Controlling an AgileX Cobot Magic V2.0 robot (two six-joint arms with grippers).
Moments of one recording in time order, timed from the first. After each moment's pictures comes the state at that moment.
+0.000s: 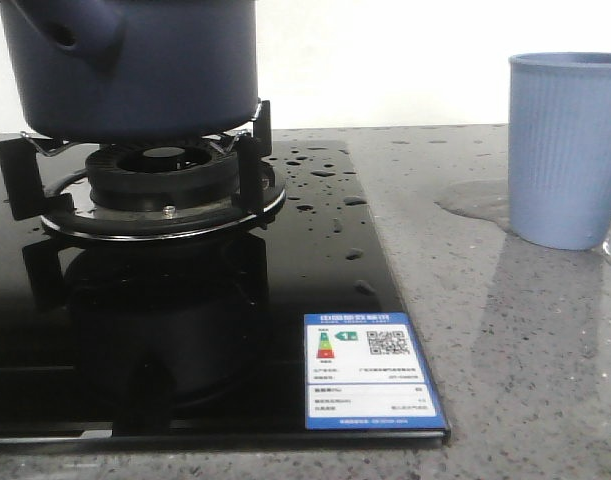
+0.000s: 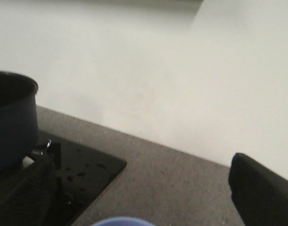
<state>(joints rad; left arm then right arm) -0.14 0.86 -1.03 -1.36 0.67 1.38 0.06 0.89 -0.45 -0.65 -0.56 0.45</state>
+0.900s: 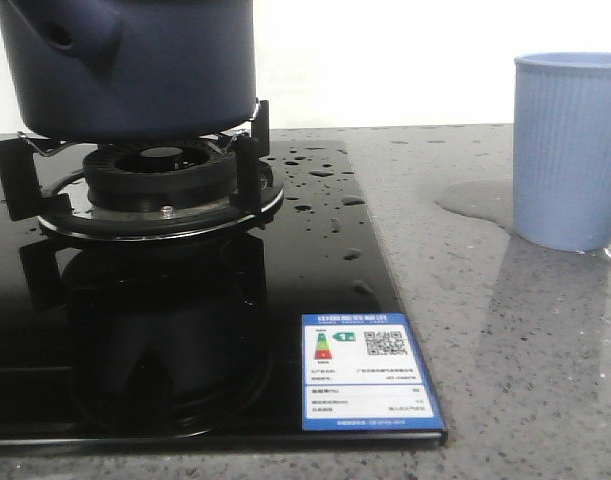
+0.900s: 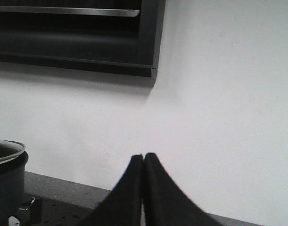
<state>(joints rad) -0.15 1.44 -1.08 -1.58 0.70 1.60 0.12 0.41 -0.45 -0.64 -0.19 0.53</state>
